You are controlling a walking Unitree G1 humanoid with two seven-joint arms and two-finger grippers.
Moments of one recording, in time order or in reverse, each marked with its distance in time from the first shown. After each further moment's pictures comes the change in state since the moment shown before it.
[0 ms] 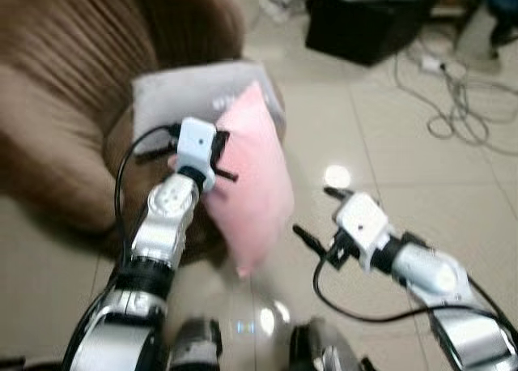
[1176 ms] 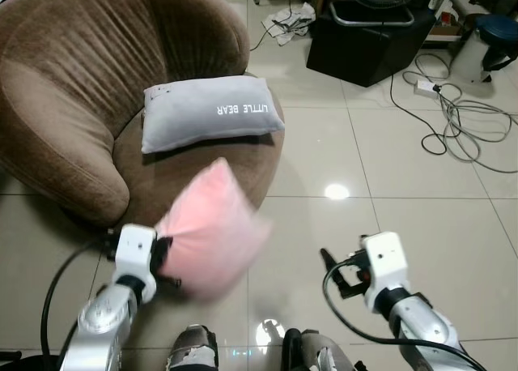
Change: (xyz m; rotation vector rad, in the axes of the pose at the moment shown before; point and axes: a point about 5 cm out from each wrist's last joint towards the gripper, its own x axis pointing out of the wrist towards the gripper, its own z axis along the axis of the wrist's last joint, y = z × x) left arm -0.152 0.022 -0.105 -0.115 0.425 0.119; right arm -0.024 0.030 -0.069 0.424 0.212 -0.399
